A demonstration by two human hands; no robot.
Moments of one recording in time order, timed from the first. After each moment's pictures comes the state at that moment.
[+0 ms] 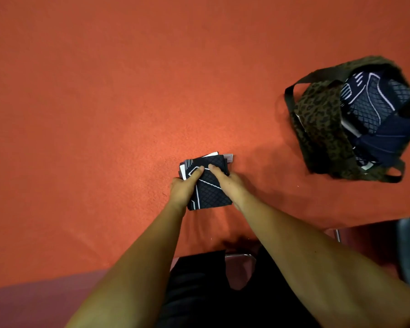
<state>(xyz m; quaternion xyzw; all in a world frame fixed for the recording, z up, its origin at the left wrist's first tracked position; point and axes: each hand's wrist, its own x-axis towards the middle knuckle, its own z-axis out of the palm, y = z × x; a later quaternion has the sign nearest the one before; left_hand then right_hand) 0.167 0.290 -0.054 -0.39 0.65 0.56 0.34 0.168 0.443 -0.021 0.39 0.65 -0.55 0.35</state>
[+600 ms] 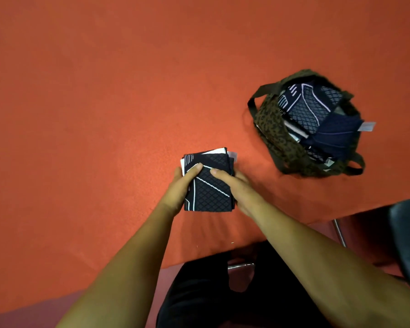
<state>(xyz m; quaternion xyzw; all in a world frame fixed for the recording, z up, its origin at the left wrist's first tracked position) 0.152 0.363 0.035 -0.21 0.63 0.65 0.37 0.190 0.530 0.048 0.29 0.54 -0.75 0.24</state>
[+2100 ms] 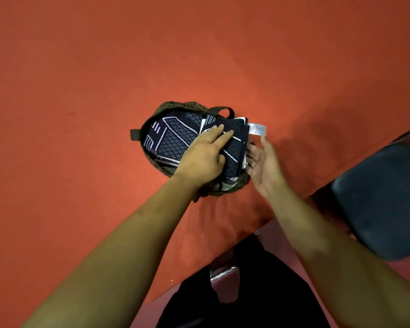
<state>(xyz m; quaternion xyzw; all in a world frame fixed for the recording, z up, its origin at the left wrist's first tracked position) 0.095 0.735 0.069 0.41 0.87 0.18 0.23 0.199 0.869 0.015 0.46 0.33 -0.82 -0.01</state>
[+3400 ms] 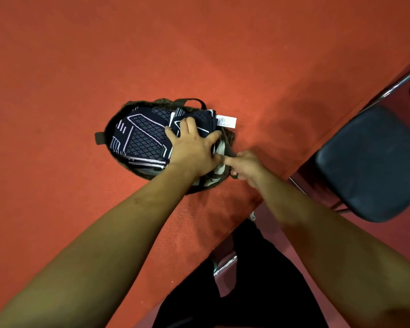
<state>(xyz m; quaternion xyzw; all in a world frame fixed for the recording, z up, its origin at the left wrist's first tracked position) 0.112 0.780 0.062 0.43 0.87 -0.11 0.21 0.222 0.876 0.003 0.52 0.56 -0.62 0.17</state>
